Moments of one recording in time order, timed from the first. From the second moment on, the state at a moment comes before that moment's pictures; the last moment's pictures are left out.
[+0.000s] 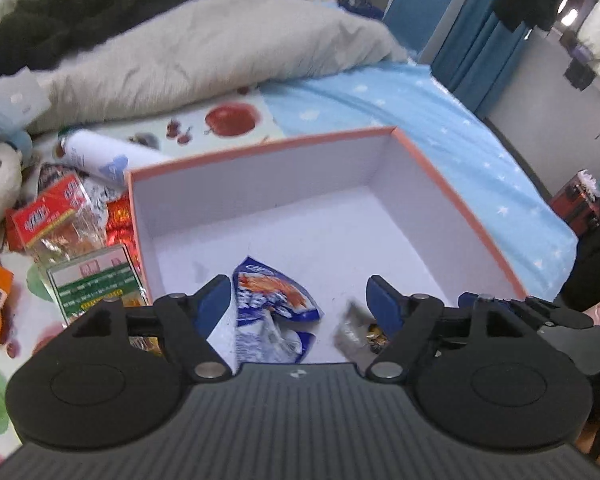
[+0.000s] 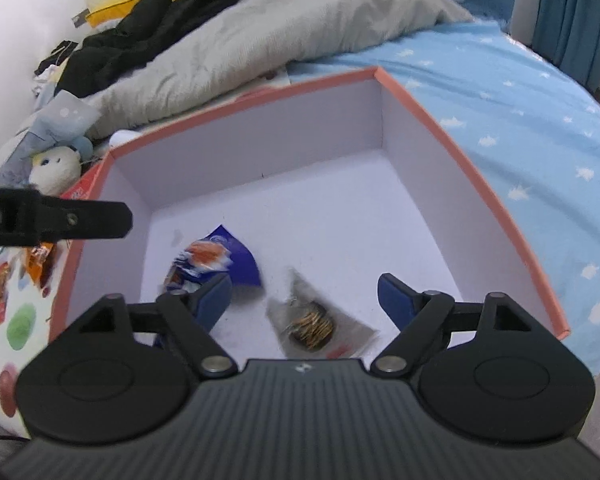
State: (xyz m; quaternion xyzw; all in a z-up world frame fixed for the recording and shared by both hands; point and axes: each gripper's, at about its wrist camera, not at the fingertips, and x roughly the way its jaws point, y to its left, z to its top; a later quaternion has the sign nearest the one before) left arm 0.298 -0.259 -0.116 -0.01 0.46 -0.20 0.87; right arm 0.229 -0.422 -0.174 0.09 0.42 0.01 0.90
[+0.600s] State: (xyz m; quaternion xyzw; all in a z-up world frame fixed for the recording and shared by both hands) left arm 0.205 -0.192 -0.015 -0.03 0.36 -0.19 0.92; right arm 0.156 -0.386 -0.063 0.08 0.28 0.04 0.96
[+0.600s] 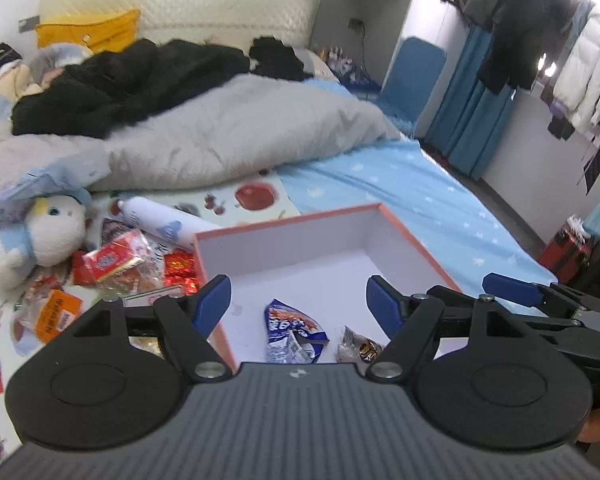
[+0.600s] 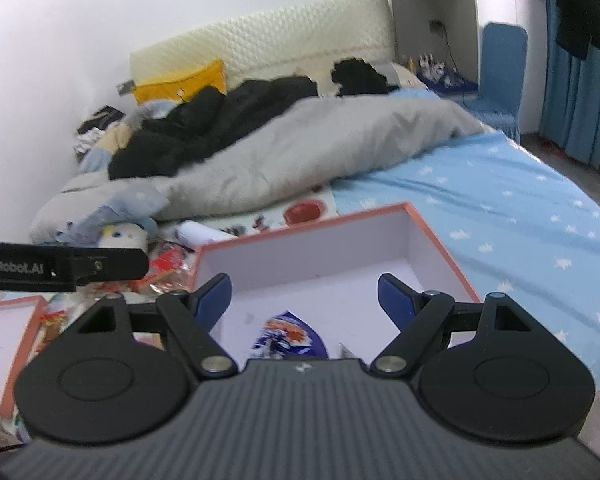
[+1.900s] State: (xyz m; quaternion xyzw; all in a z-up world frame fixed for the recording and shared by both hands) left arm 0.096 0.004 -0.061 -0.10 0.36 -0.05 0.92; right arm 0.102 -0.221 -0.106 -0.01 0.28 0.13 0.95
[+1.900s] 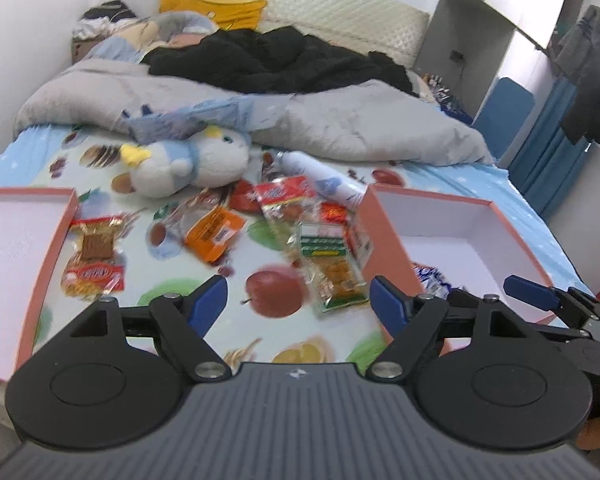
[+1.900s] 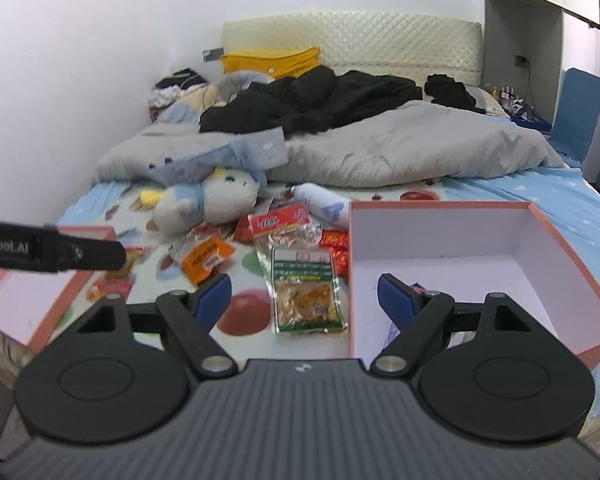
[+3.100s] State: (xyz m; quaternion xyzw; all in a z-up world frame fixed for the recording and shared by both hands) left arm 0.218 0.087 -0.184 -0.09 0.43 0.03 0.90; right arm 0.170 -0.142 -0.163 -0.10 0.32 0.16 0.93
